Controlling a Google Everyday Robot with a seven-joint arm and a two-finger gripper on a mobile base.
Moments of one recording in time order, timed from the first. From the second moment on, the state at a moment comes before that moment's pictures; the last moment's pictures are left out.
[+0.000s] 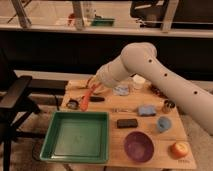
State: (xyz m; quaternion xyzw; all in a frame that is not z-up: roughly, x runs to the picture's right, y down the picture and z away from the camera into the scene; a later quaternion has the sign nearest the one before) arm -0.046 -0.014 0.611 -0.04 -0.38 -0.37 0.85
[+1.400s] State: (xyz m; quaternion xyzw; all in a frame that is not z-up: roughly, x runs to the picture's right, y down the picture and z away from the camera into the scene) arm -0.101 0.035 0.592 -0.05 -0.38 -0.37 0.85
